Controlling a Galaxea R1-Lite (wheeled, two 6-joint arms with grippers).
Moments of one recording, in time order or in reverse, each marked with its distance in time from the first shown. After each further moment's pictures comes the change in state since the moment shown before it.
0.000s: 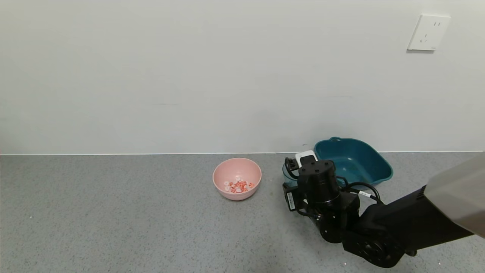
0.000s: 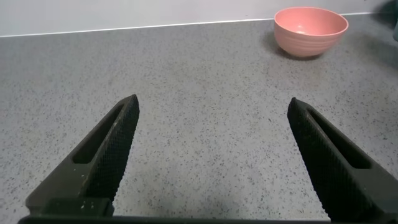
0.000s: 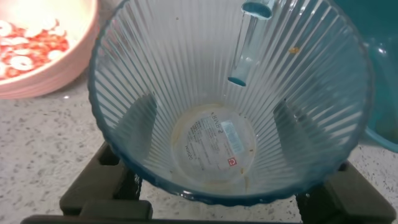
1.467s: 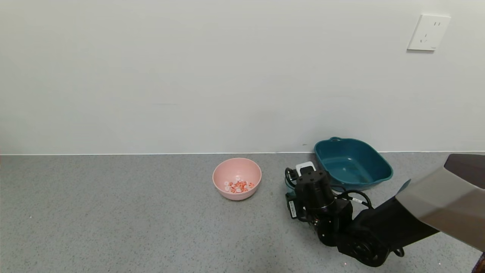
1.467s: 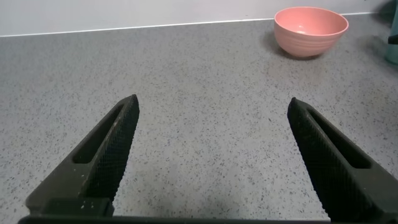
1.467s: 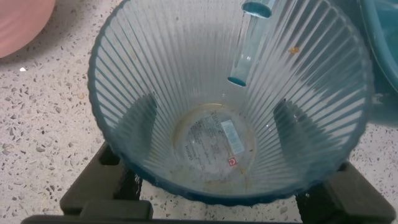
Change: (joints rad) left arm 0.000 0.000 0.000 0.000 0.000 0.000; right arm -0.033 0.088 0.012 -0.018 0.027 0.027
